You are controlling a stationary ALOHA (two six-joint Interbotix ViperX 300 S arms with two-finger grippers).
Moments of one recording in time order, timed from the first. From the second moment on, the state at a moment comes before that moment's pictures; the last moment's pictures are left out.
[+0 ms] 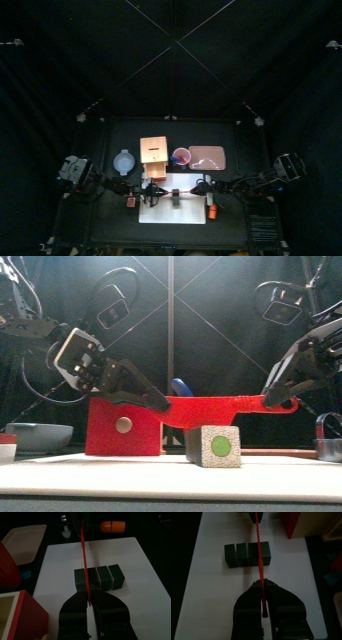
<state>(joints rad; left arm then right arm) -0.27 0.20 0.88 -0.42 -0.73 0.32 0.22 -0.25 1.11 0.70 -0.32 -0.56</state>
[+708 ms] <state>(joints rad) -0.26 0.20 0.88 -0.42 -0.72 0.31 0.20 -0.24 1.10 0.69 -0.29 -0.56</state>
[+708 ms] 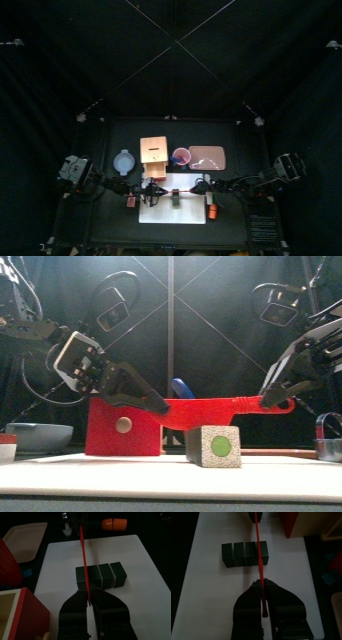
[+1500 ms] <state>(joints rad) -0.27 0.19 0.88 -0.43 -0.69 0.32 0.20 -0.25 1.09 0.69 -0.29 -0.56</state>
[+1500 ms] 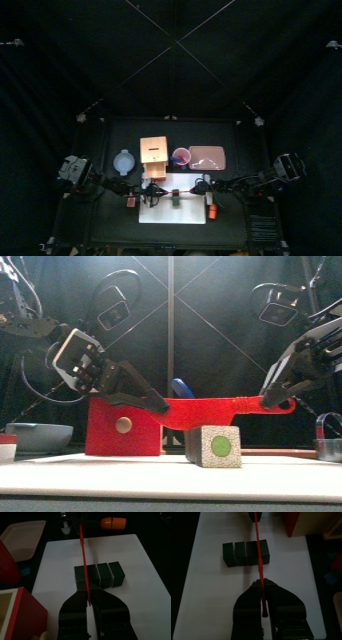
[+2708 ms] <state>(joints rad) -0.28 0.26 0.86 -0.45 -0.67 0.31 0.20 -0.15 1.08 0.70 -0.29 -0.56</state>
